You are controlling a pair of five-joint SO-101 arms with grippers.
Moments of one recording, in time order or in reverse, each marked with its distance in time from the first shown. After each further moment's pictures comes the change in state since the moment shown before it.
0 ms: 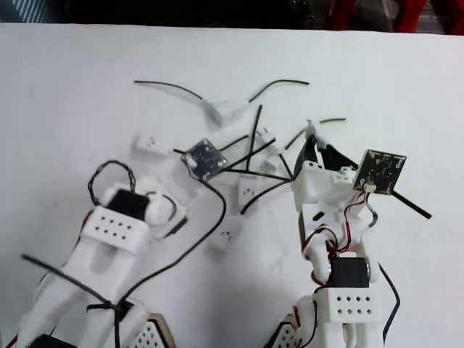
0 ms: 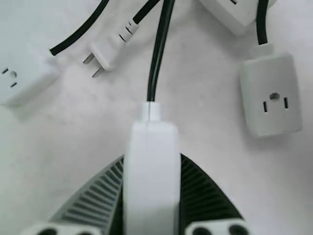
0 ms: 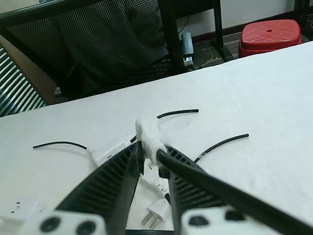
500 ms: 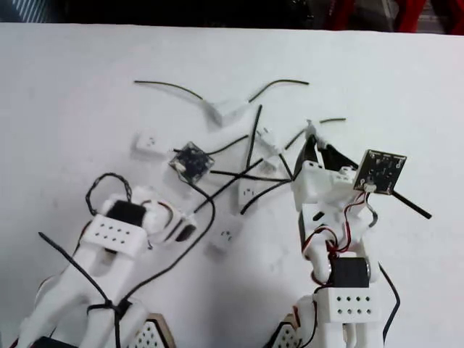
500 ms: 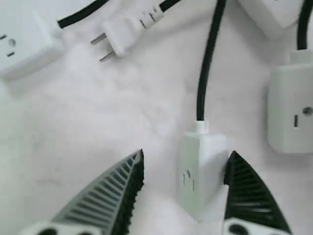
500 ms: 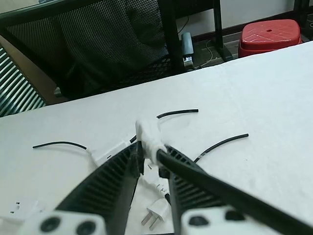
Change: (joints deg) left arm -4.1 -0.3 6.9 -8.4 5.7; right arm 0.0 0.0 0.0 0.0 0.0
